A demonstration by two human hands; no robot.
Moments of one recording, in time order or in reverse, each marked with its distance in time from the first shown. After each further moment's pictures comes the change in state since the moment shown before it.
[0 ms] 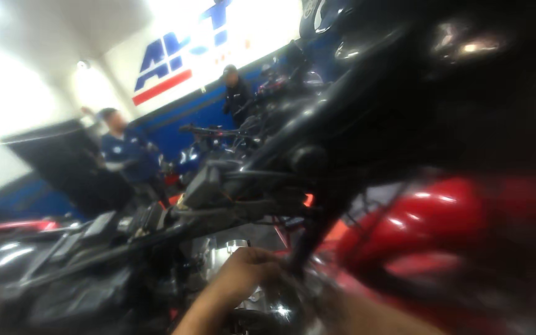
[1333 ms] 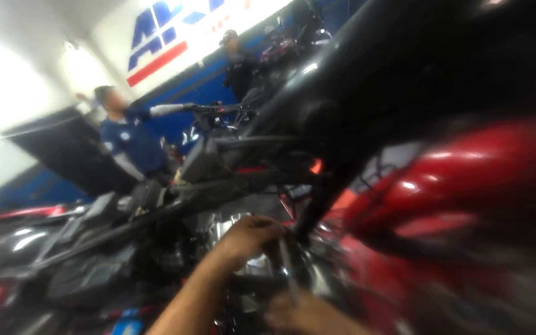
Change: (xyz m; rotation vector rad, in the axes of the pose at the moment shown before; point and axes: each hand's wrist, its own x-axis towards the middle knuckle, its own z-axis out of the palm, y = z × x) left_hand 0.005 0.002 -0.002 0.010 -0.001 -0.074; right_hand 0.035 -0.015 0.107 0.739 -0.127 -0.210
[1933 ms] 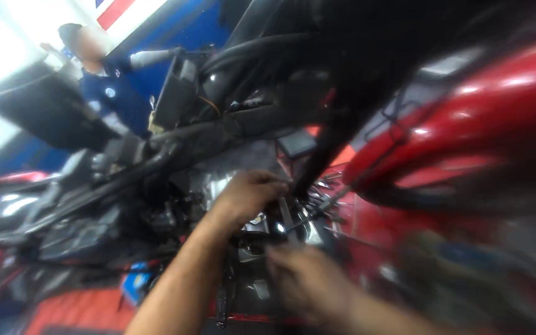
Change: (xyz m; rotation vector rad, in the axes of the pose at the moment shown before) left_hand -0.001 0.005 0.016 0.043 0.118 -0.036; right_hand -0.003 -0.001 0.017 0.148 0.274 0.065
